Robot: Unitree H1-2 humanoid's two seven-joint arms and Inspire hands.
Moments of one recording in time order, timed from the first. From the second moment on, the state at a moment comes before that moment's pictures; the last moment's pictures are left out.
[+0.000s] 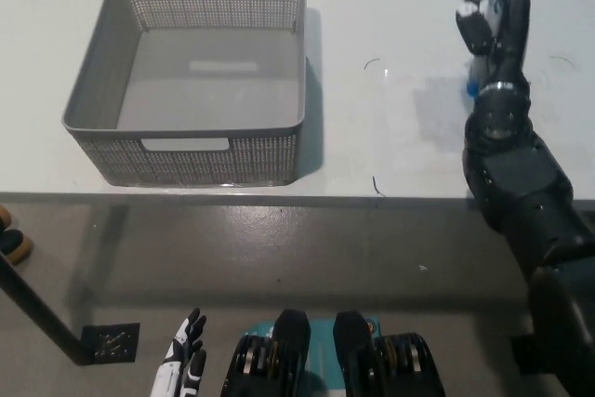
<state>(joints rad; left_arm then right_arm) 0.14 0.14 -0.27 0.24 0.16 -0.43 0.32 -1.09 -0.10 -0.07 1.19 -0.11 -0.36 -0.51</state>
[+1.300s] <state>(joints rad) 0.14 0.14 -0.28 0.24 0.16 -0.43 0.32 -1.23 0.11 0.00 0.88 -0.16 -0.24 -0.53</state>
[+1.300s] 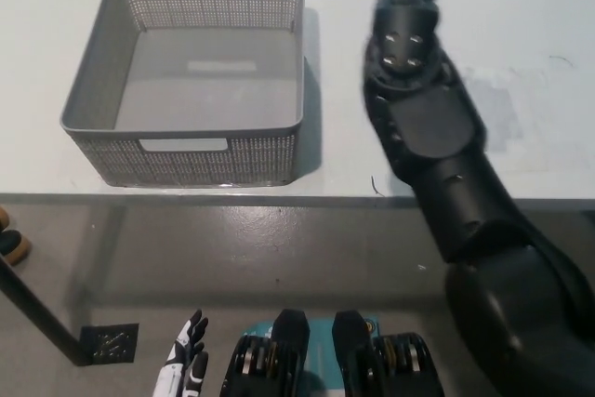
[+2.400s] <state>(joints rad) 0.13 0.15 -0.28 0.23 0.14 -0.43 0.29 -1.28 0.29 0.08 1.38 -0.17 -0.31 -0.53</state>
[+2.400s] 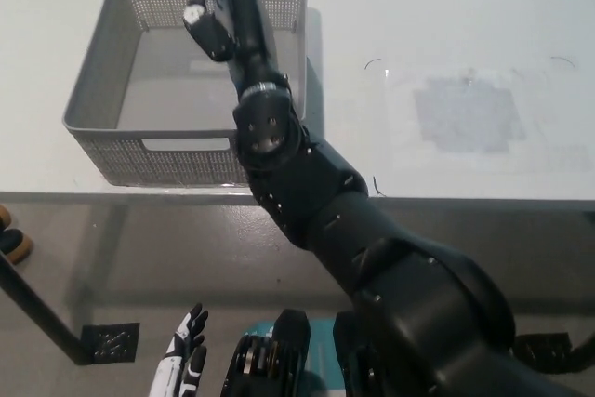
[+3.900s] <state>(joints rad) 0.09 0.16 -0.28 0.24 0.14 -0.43 0.27 -1.23 0.09 0.03 0.90 -0.10 -0.28 -0.19</state>
